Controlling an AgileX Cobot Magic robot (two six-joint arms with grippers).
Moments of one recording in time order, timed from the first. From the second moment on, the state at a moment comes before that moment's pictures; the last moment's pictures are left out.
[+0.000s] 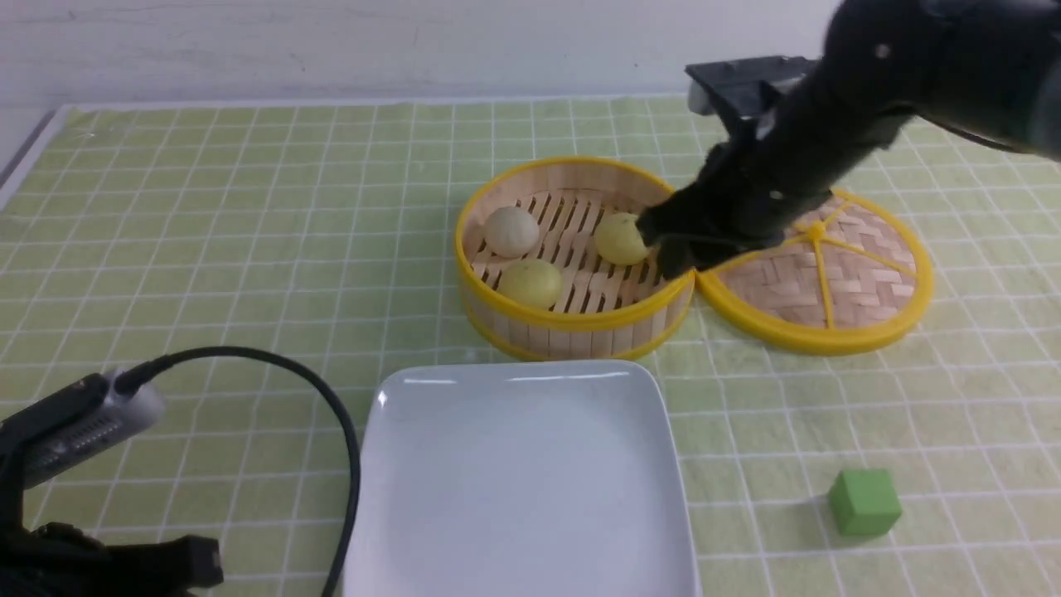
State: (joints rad) right arm 0.41 1.97 -1.71 0.19 0.87 0.01; left arm -0.01 0.86 -0.49 -0.40 0.90 -0.07
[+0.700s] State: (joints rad) right arm 0.42 2.31 -2.10 0.04 0.90 0.14; left arm -0.01 0.86 -0.49 -0.40 0.89 -0.07
